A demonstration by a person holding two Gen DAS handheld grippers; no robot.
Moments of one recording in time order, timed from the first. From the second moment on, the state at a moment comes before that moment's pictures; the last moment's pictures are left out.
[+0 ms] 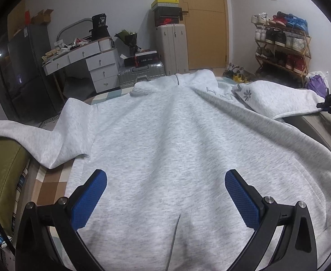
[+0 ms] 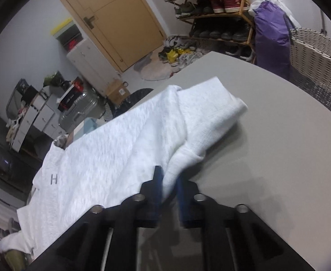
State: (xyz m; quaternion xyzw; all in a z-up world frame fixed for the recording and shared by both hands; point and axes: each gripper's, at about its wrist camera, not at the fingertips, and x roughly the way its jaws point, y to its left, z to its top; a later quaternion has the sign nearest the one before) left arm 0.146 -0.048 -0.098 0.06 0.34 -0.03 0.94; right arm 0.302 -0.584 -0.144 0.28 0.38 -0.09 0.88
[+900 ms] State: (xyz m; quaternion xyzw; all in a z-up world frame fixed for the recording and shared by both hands) left arm 0.123 0.010 -0.074 0.02 0.29 0.00 0.96; right arm 0.280 -0.450 0.093 0.16 0.13 -0.04 0.98
